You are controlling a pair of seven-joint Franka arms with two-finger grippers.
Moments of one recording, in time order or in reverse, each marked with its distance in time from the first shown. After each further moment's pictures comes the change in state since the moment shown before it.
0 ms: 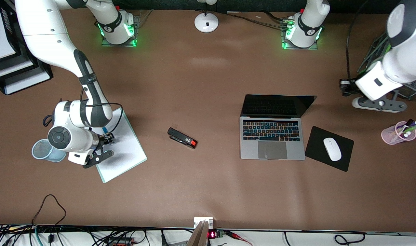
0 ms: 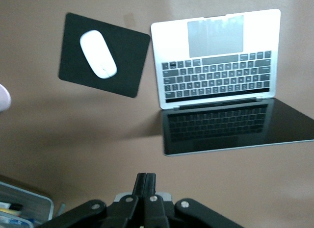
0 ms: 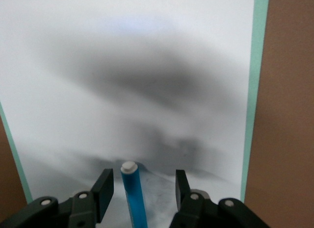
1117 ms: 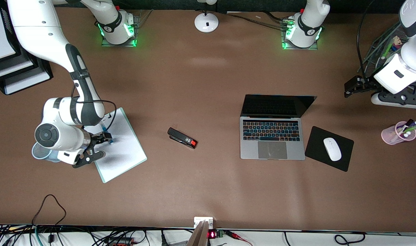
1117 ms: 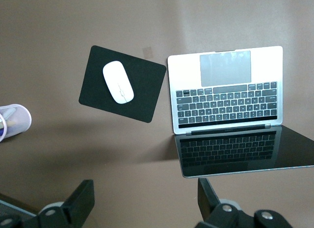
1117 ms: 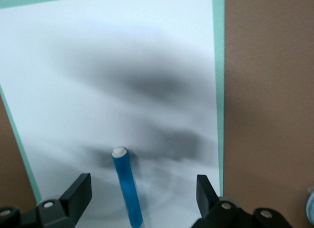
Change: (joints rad) left arm 0.025 -0.070 0.058 -0.079 0.011 0.164 0.074; right arm -0.021 -0.038 -0.001 0.001 0.000 -0.024 0.019
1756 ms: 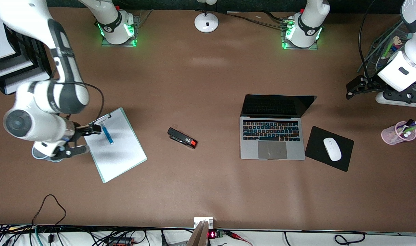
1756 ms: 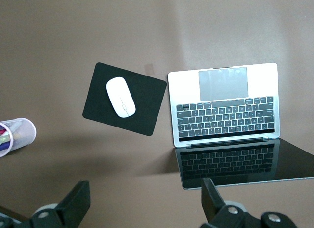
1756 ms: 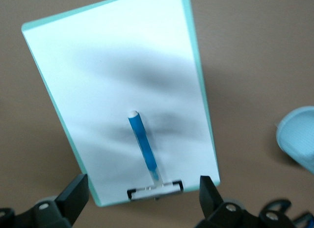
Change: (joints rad) left arm 0.000 -0.017 0.000 0.000 0.000 0.055 0.000; right arm -0.001 -0.136 0.002 -0.001 0.000 -0.162 0.124
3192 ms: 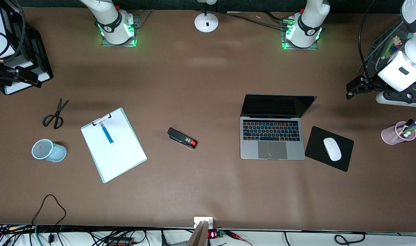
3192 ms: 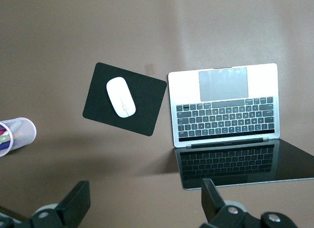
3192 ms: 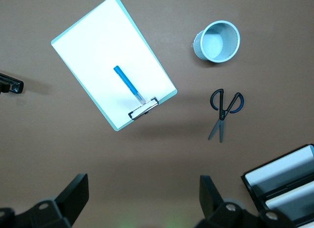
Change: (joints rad) left arm 0.000 0.000 0.000 0.000 0.000 0.000 -0.003; right arm -0.117 -0.483 -0.006 0.006 0.000 -0.417 0.232
